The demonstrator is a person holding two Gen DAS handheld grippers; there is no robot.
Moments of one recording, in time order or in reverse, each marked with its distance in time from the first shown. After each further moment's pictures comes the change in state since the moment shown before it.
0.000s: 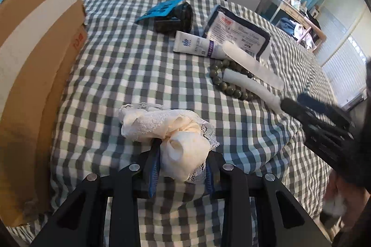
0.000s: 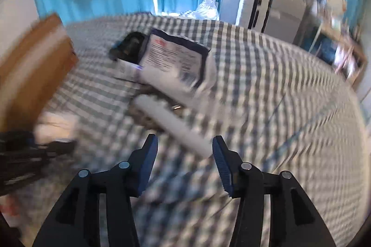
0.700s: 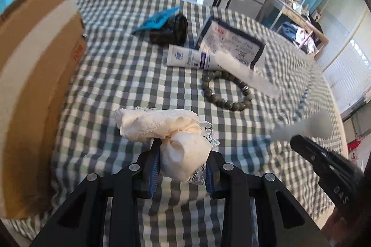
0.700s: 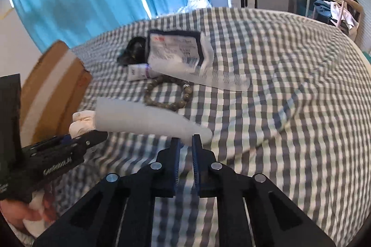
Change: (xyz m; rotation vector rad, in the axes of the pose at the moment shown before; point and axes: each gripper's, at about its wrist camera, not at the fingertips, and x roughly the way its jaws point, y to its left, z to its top) left arm -0.022 -0.012 0.009 -0.022 -0.044 0.011; right arm -0.041 -0.008 -0.028 0.313 0.007 0.171
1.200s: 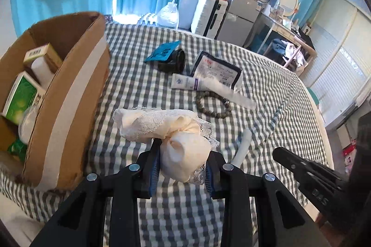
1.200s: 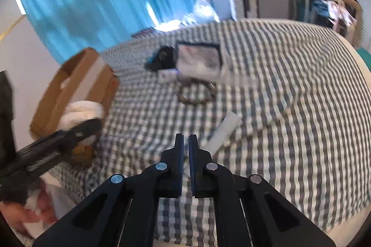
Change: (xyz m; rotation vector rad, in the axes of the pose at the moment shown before) left arm -0.084 0.010 -0.011 0.001 -0.105 -0.030; right arm -0.048 0.041 -0.010 0.043 -0.013 0.022
